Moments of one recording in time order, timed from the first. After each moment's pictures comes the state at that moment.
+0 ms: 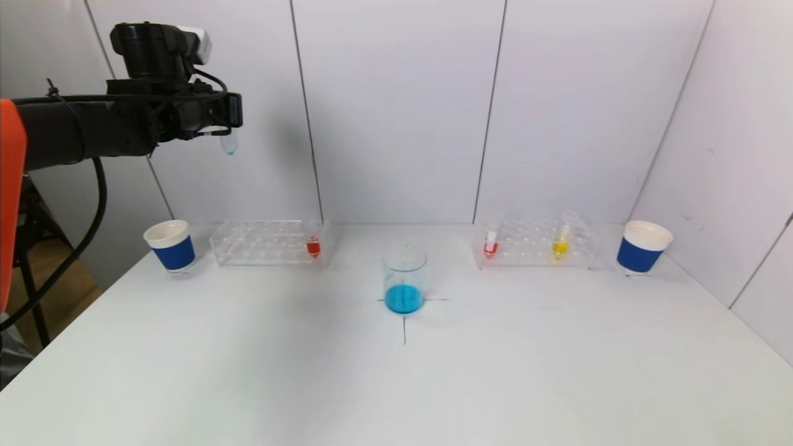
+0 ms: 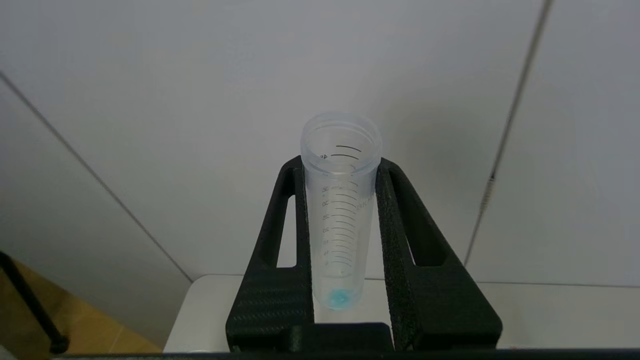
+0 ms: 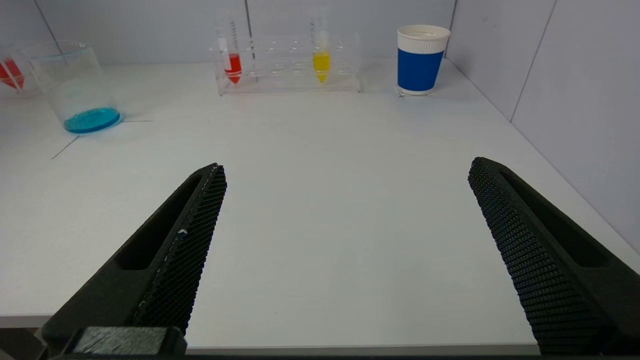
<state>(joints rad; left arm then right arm) -0.02 2.12 -1.98 -0.13 0.15 0.12 0.00 0.00 0.00 -0.01 -0.02 0.03</state>
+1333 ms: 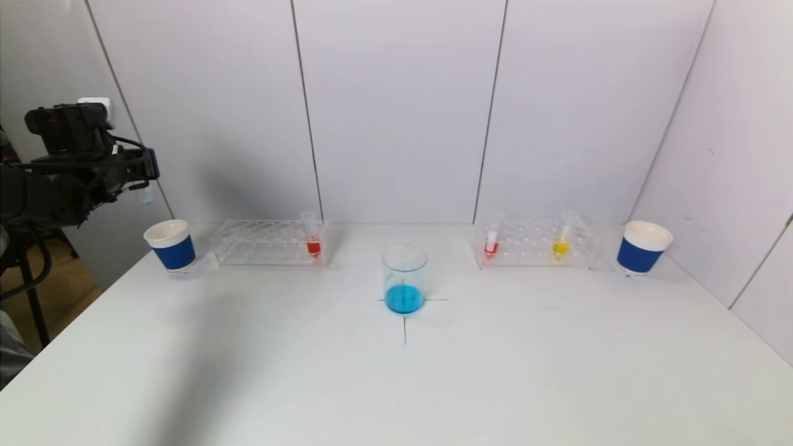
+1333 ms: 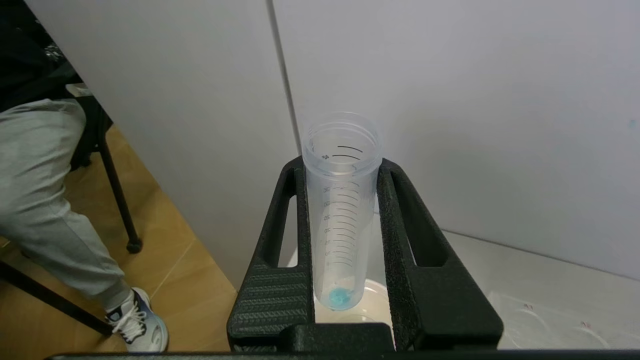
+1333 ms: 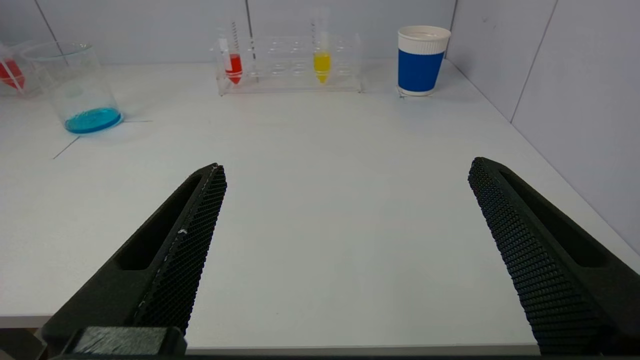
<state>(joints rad) 0.25 2.10 -1.50 -0.54 0.13 0.07 0.00 0.00 0.00 -0.01 -0.02 0.03</state>
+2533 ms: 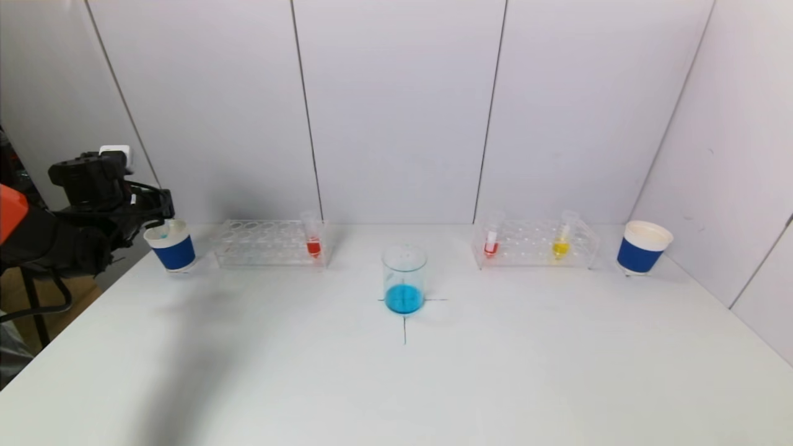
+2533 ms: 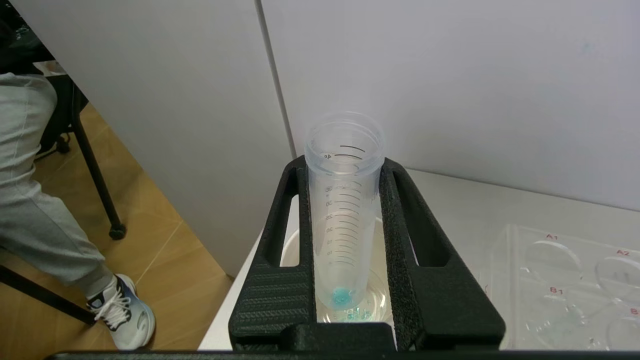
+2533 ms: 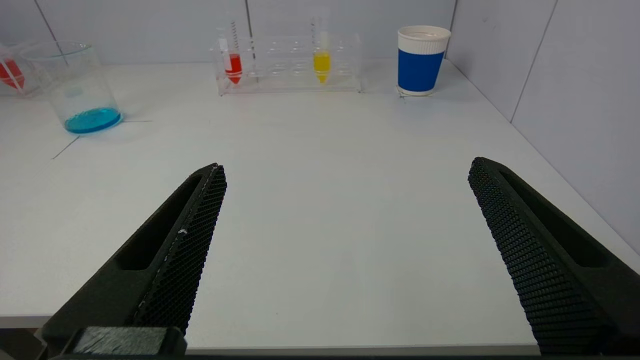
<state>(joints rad) 0.25 2.16 -1.24 -0.82 0.09 0.07 0.00 0.00 0.00 -0.01 -0.02 0.03</state>
